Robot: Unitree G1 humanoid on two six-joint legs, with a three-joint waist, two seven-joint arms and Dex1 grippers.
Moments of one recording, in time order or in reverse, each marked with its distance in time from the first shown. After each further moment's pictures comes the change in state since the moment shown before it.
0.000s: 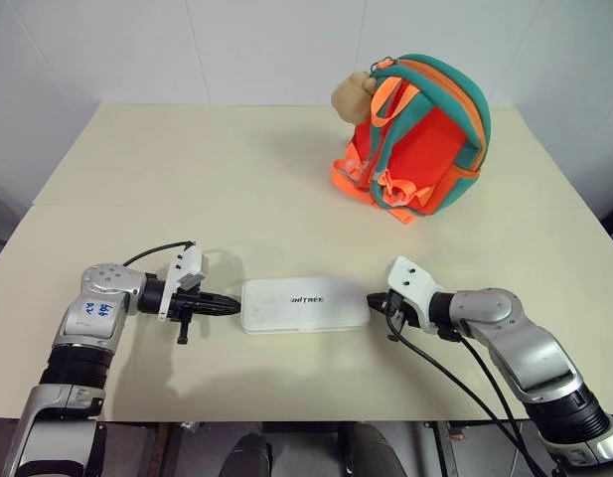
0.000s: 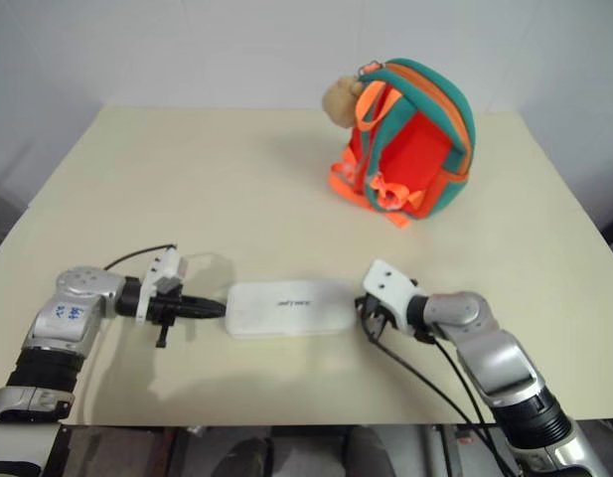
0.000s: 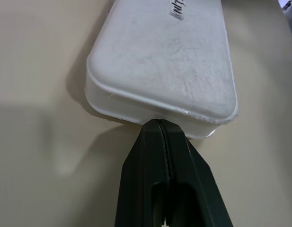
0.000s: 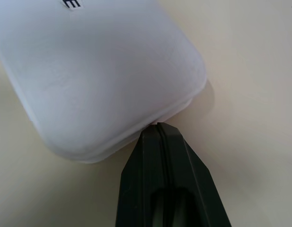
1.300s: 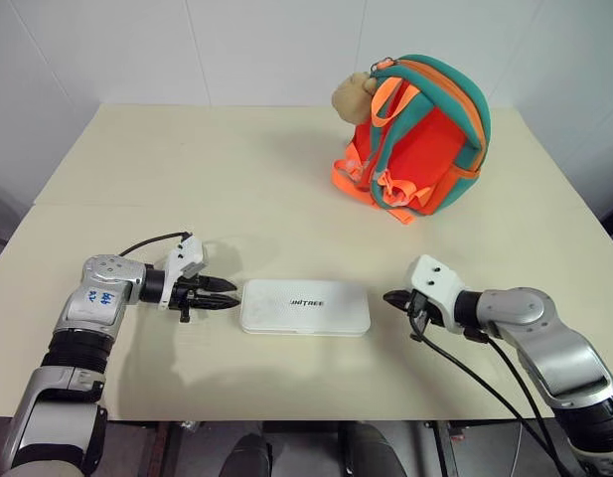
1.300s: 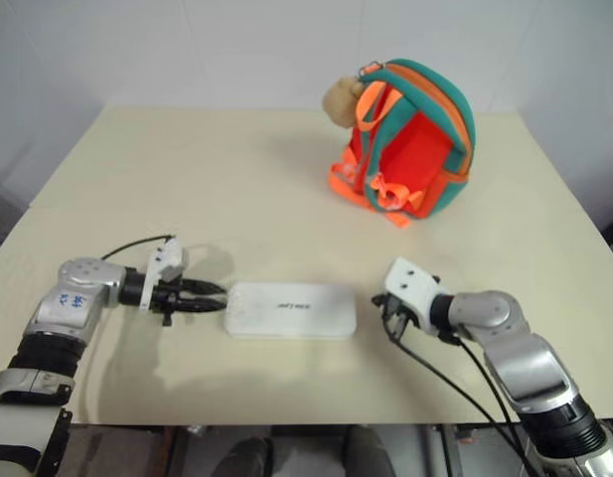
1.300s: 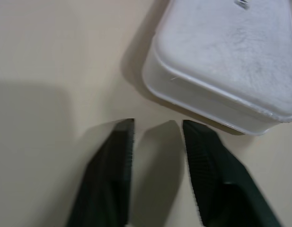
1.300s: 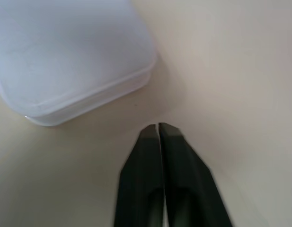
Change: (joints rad) left arm -0.115 0.039 -0.054 0.152 0.033 0.005 0.116; right arm 0.058 -0.103 -0.102 -0.030 0.027 -0.053 0.023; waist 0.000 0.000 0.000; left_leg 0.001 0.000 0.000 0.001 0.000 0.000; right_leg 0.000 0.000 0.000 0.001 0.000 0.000
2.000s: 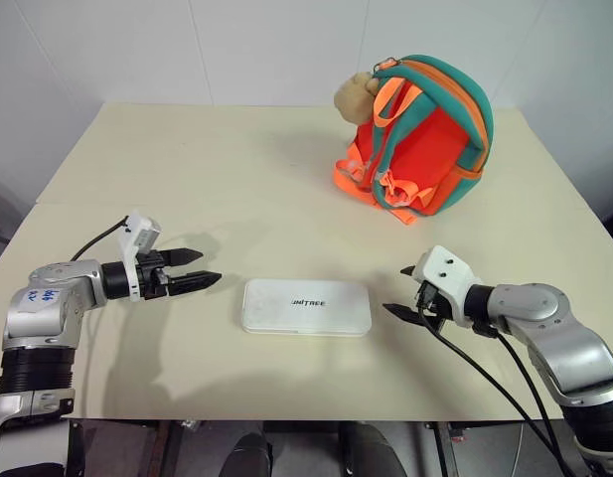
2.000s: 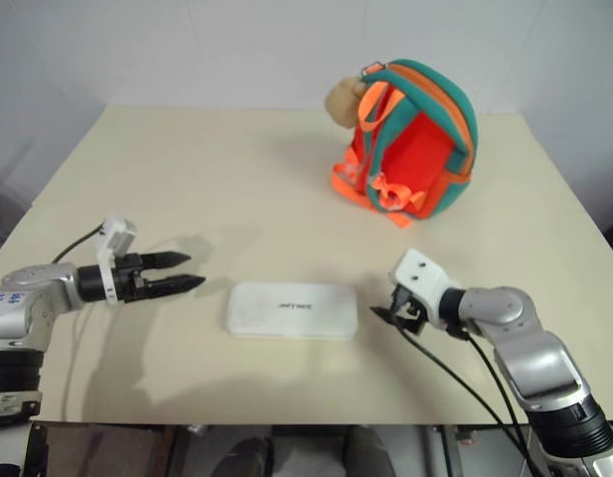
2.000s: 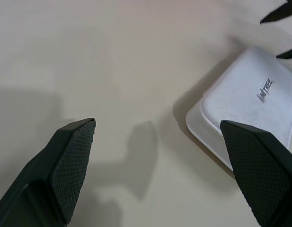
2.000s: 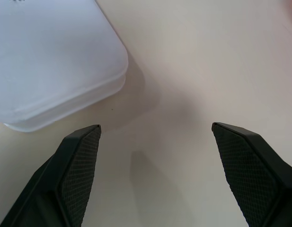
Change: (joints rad) left arm 0.147 0.037 0.283 -0.277 -0.254 0.370 0.225; right arm -0.005 -0.016 -0.032 0.002 0.017 -0.010 -0.019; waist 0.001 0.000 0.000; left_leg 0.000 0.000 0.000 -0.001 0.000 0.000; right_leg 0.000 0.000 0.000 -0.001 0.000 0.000
